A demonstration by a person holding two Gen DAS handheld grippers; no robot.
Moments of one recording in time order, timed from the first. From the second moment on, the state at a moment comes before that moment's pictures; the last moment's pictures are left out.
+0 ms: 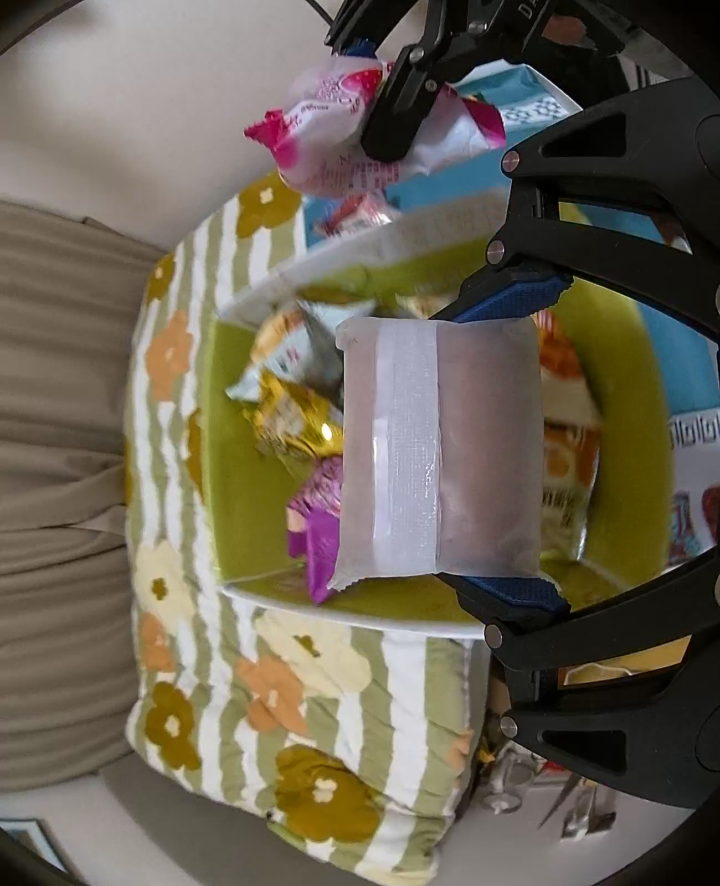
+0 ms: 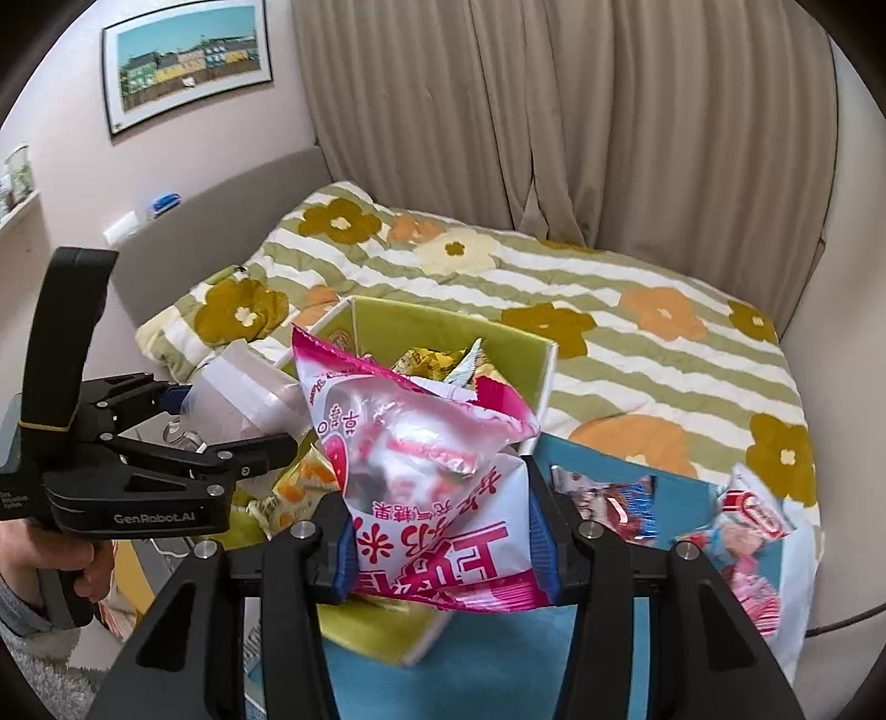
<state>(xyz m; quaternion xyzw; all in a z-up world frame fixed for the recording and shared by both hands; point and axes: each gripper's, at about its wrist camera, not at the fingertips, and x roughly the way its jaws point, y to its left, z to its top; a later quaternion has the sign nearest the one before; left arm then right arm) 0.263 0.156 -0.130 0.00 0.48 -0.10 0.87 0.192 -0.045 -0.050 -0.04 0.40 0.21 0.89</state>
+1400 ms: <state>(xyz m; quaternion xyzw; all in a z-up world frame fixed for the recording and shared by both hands) 0.242 0.195 -0.130 -0.01 0.49 -0.08 0.87 0.233 -0.013 -0.071 0.00 0.43 0.15 0.89</state>
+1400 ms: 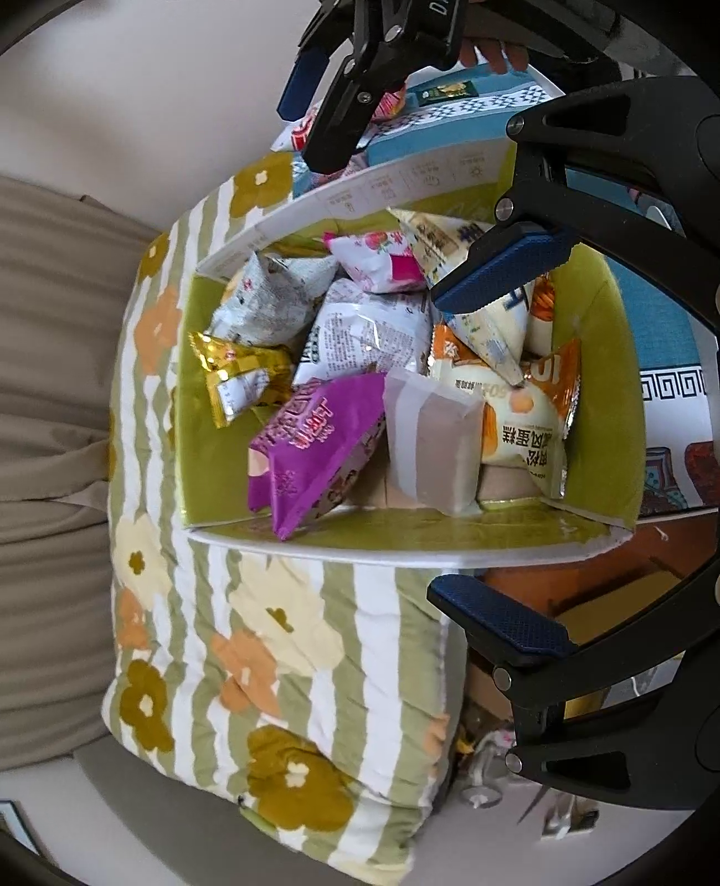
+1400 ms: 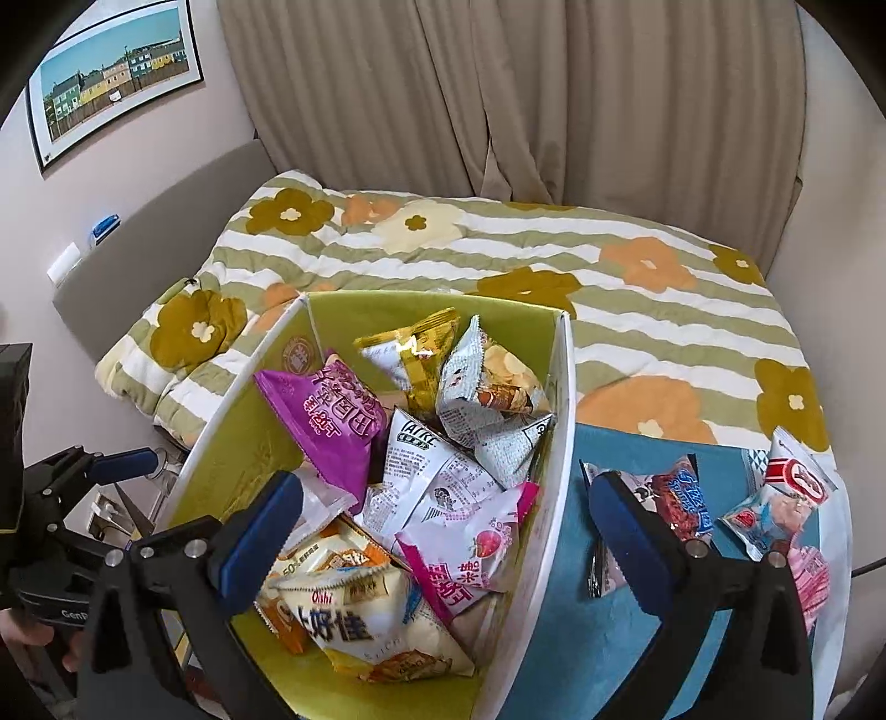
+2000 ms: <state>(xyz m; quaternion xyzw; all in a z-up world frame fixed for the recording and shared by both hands) 0.196 0.176 -0.075 0.01 0.43 -0.12 0.90 0.159 -0.030 -0.020 0.02 0.37 0.08 0.92</state>
